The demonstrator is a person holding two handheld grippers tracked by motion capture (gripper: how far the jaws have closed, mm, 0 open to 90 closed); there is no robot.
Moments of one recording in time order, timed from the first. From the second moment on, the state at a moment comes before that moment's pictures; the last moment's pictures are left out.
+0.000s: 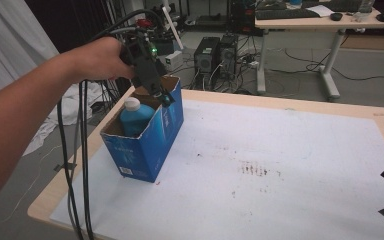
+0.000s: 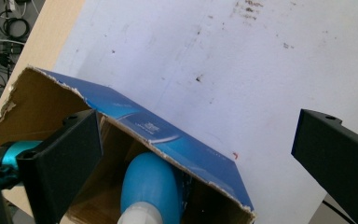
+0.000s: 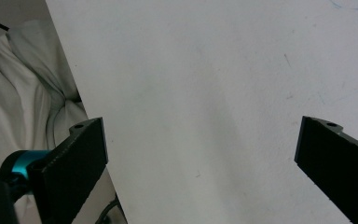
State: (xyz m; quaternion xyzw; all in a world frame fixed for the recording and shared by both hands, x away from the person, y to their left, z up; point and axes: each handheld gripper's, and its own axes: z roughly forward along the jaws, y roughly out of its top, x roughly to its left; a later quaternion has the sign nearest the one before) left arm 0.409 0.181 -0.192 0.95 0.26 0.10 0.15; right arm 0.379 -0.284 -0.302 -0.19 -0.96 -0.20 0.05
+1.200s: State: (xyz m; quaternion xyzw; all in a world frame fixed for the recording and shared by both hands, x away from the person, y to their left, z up) left arm 0.451 0.052 -0.208 0.98 0.15 0.03 0.15; right arm 0.379 -0.282 -0.298 -0.20 -0.96 -0.21 0.05
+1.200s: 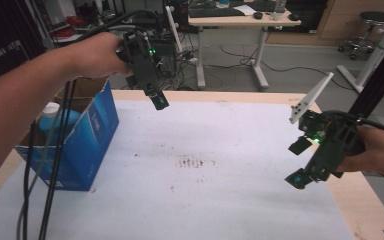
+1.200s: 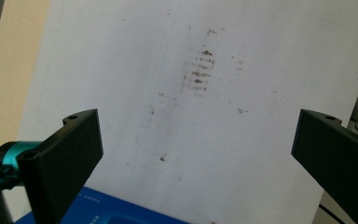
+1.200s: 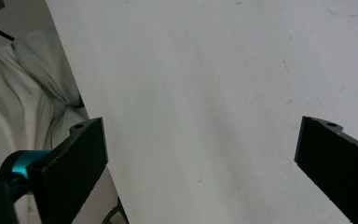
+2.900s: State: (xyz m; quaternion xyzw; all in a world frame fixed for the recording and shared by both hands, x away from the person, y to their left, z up) left arm 0.458 0.021 -0.258 0.99 0.12 -0.02 0.12; right arm 0.382 -0.275 -0.303 -0.20 -0.96 -0.20 0.05
